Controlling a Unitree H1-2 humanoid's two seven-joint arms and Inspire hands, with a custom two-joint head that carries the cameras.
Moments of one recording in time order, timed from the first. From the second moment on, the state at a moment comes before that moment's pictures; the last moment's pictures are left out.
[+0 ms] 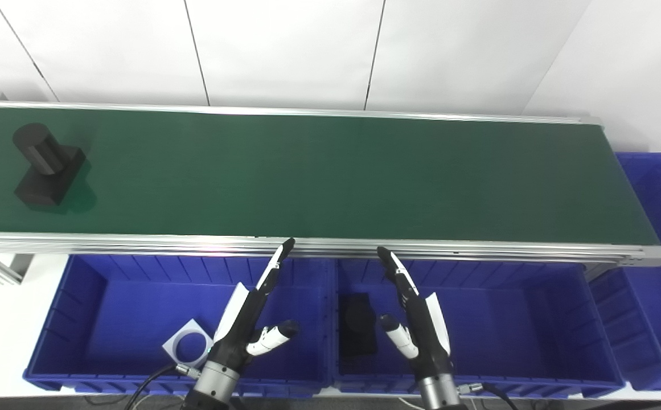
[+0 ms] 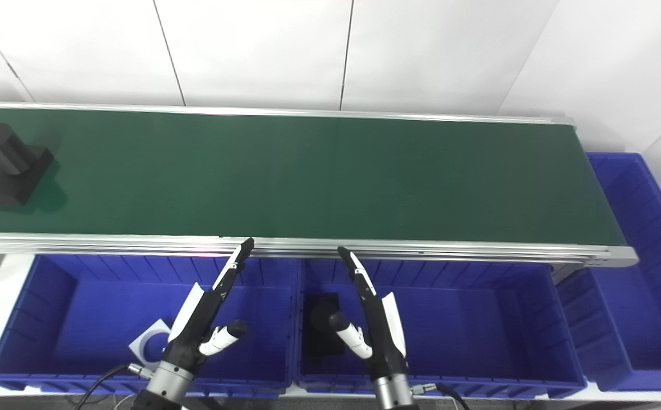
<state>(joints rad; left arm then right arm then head) 0.09 0.23 -0.65 0.24 0.21 -0.45 0.35 0.21 -0.15 0.46 0.23 -0.21 -0.45 -0.37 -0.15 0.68</state>
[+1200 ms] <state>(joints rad) 0.09 0.22 -0.65 0.26 0.15 -0.45 0.33 0.19 -0.15 0.47 0.24 -0.22 -0.45 -0.37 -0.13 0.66</state>
